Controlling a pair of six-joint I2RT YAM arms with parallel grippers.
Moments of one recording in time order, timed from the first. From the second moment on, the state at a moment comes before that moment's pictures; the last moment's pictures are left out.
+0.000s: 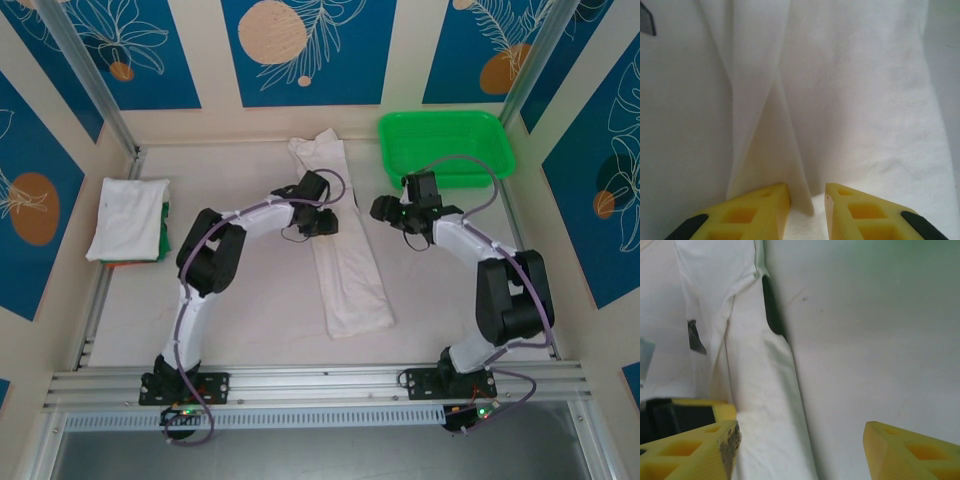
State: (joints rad) left arm -0.60 2.23 1.65 -0.47 0.25 -0.58; right arm 0.22 1.55 0.97 -0.26 -0.18 0.53
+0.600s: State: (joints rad) left arm -0.50 2.04 1.42 -0.41 0.34 -0.56; right arm 0.50 1.09 0.82 -0.38 -0.22 0.02
